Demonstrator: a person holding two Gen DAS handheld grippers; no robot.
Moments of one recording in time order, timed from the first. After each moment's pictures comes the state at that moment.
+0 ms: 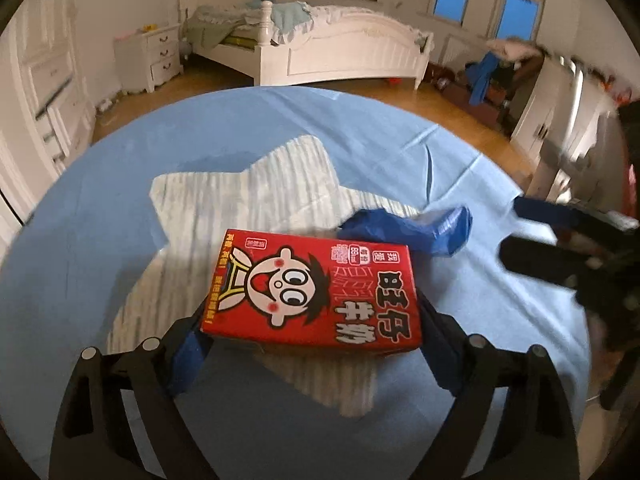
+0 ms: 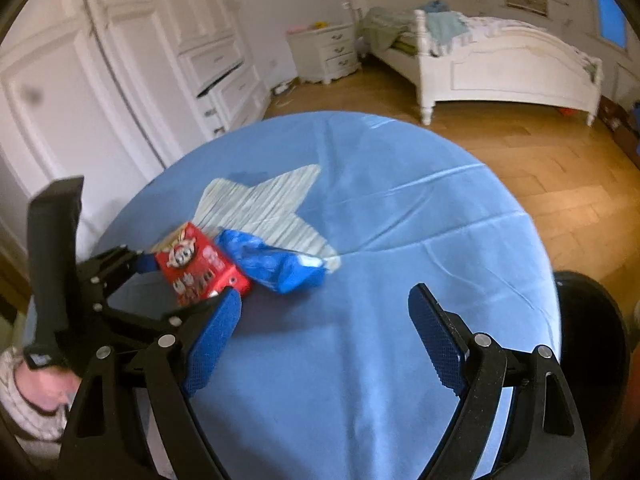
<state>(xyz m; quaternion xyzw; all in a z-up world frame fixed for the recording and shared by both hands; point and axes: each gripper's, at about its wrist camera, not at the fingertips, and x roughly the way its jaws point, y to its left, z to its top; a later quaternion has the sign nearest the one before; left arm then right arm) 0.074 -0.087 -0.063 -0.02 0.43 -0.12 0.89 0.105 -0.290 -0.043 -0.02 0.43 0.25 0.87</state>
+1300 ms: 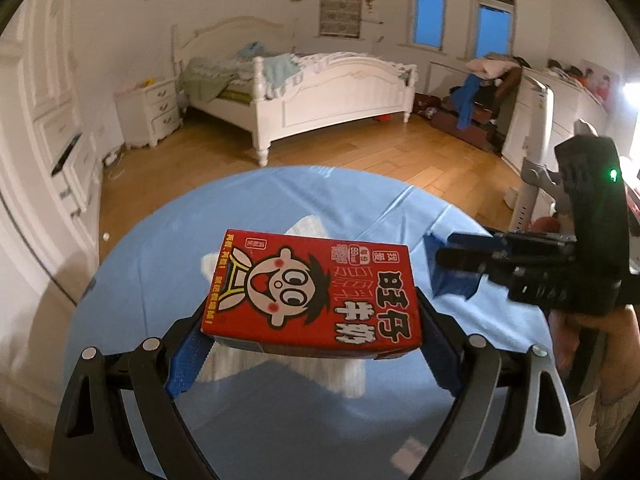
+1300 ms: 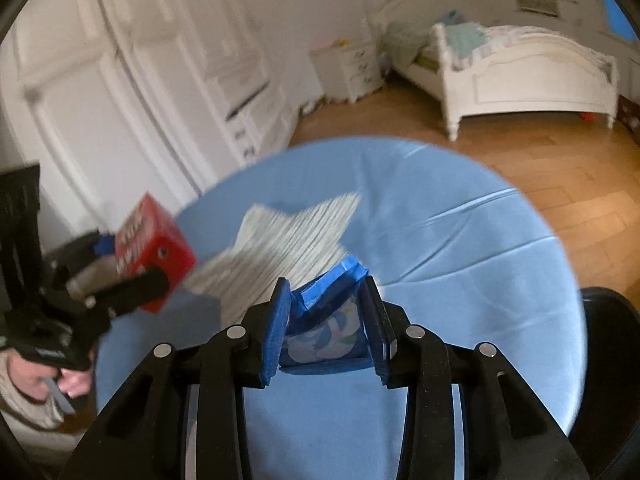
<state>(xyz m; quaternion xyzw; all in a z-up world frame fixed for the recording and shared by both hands) 0.043 -0.088 0.015 0.04 0.35 -0.13 0.93 0.088 -0.330 -0.003 0.06 0.37 0.27 0.89</state>
